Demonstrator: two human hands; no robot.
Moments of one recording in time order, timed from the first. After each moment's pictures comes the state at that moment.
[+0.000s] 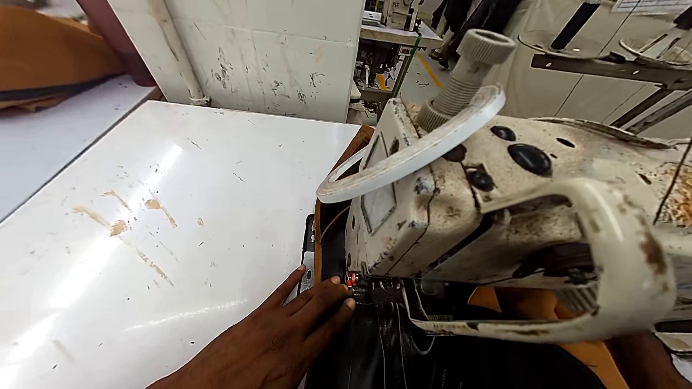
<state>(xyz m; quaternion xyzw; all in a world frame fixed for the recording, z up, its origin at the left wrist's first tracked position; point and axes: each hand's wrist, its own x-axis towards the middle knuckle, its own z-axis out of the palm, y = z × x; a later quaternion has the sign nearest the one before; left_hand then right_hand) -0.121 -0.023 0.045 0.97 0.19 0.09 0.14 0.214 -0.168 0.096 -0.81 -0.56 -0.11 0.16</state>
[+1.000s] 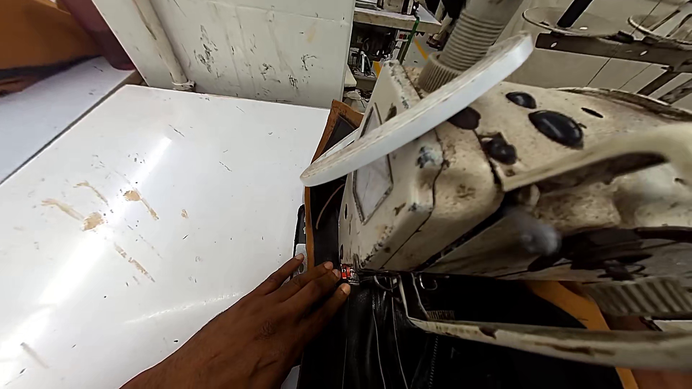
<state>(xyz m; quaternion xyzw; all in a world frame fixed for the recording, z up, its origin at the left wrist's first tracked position) -0.119 -0.013 0.031 0.97 0.18 0.12 0.09 0.240 -0.156 0.086 -0.82 -0.54 -0.03 0.20</state>
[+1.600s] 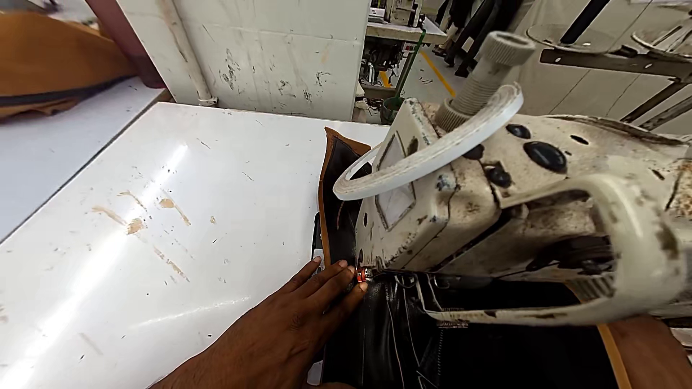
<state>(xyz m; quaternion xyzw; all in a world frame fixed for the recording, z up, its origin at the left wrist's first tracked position) -0.114 -0.013 0.033 0.97 0.20 0.12 0.11 0.236 -0.130 0.091 -0.83 -0.55 -0.05 0.12</state>
